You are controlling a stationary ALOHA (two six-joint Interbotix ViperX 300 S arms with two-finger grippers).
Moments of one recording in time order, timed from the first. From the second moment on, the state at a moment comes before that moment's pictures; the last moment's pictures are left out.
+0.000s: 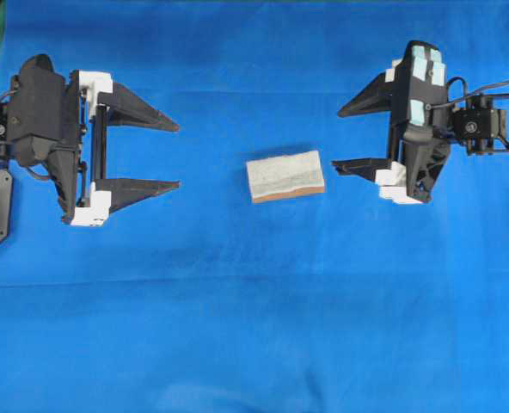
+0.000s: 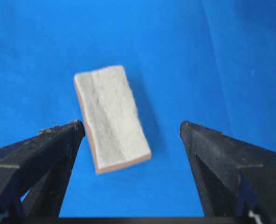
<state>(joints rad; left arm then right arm) 0.04 -0.59 0.97 -0.02 -0.16 0.05 -0.12 -0.39 0.81 -0.31 0.20 0.28</state>
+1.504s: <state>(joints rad) 0.04 -1.39 1.31 -0.02 0.21 0.05 -0.11 -1.24 1.26 -0.24 0.25 0.28</state>
